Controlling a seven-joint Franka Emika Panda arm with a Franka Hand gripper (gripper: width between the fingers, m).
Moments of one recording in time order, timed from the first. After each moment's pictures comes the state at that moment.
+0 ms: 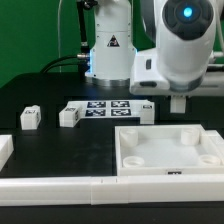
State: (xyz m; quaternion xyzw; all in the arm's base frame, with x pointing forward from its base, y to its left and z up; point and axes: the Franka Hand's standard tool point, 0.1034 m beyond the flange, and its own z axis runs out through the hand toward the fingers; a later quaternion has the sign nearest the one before) arm 0.367 0.129 0.051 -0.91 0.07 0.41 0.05
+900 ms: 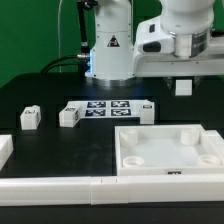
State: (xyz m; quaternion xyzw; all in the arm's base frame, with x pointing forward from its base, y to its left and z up) arm 0.393 0.134 0.070 -0.98 0.08 0.18 0.05
